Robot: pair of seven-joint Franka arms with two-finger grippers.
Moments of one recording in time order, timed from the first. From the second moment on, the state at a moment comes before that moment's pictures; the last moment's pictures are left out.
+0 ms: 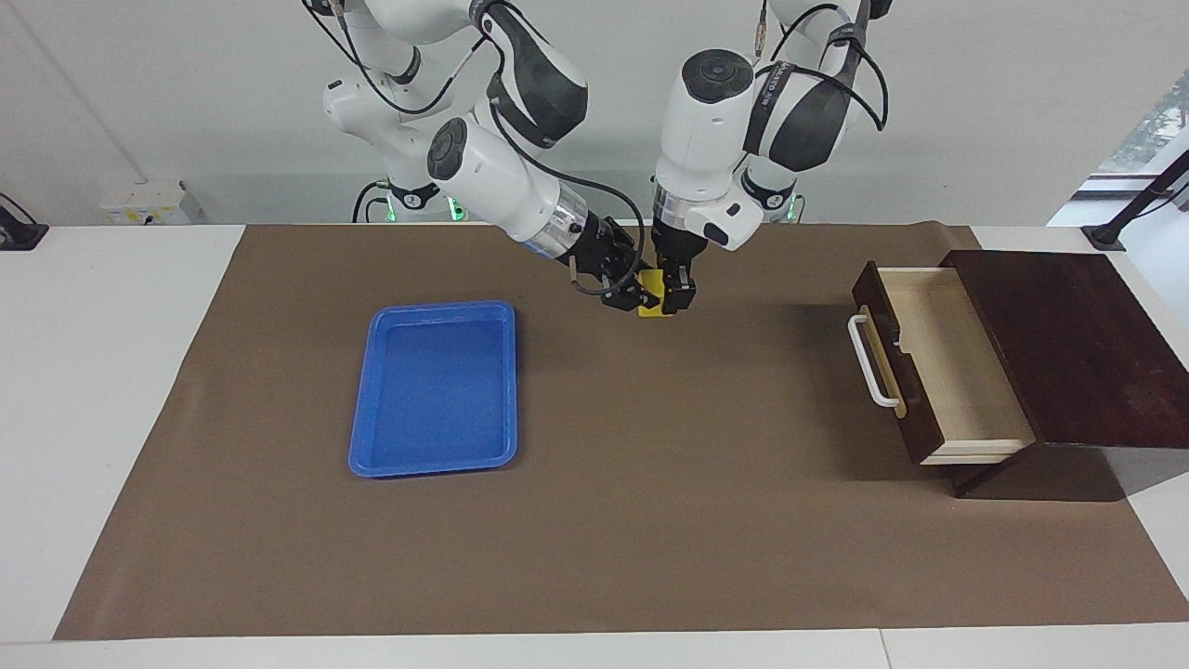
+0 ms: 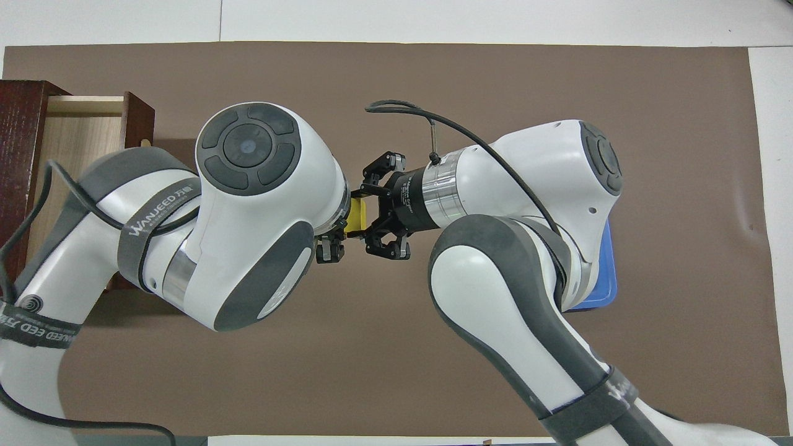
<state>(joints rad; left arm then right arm) -0.43 0.17 -0.22 -1.62 0.01 1.81 -2.20 0.42 0.19 0.10 -1.76 0.82 2.18 1.68</state>
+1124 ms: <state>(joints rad) -0.40 0.17 -0.20 -1.62 0.04 1.77 -2.14 0.11 0.15 0.08 -1.71 0.49 1.87 1.33</state>
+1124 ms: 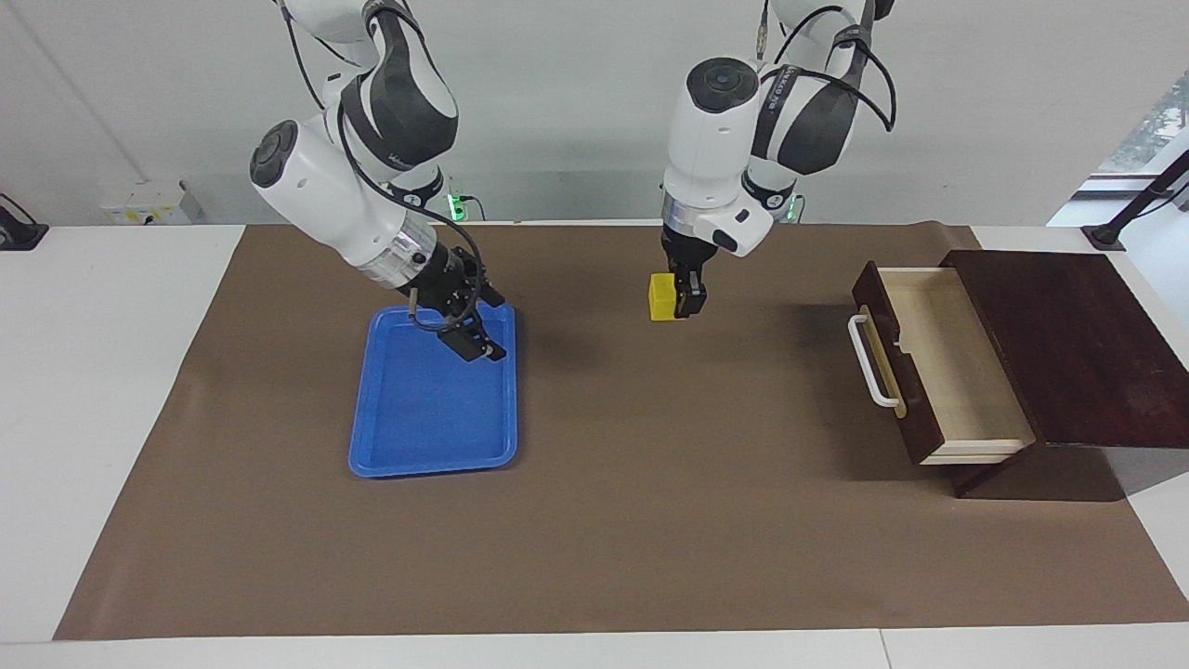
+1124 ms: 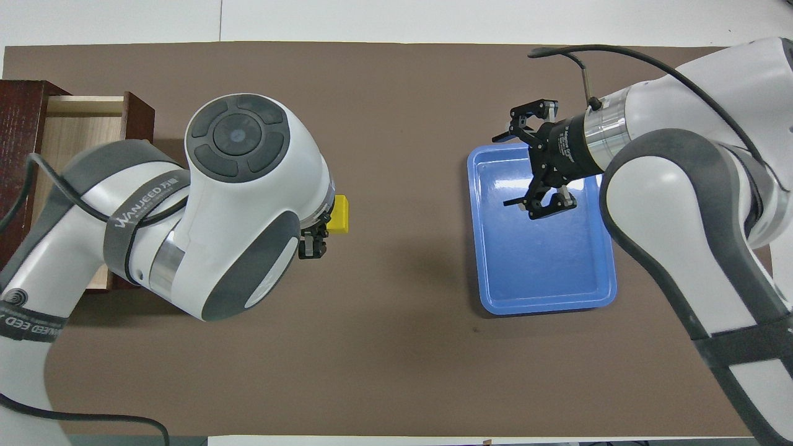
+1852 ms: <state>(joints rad) -0.05 0.15 -0.19 -1.60 0.08 1.69 -1.65 -0.04 0.04 0.08 -1.71 0.16 1.61 0.41</state>
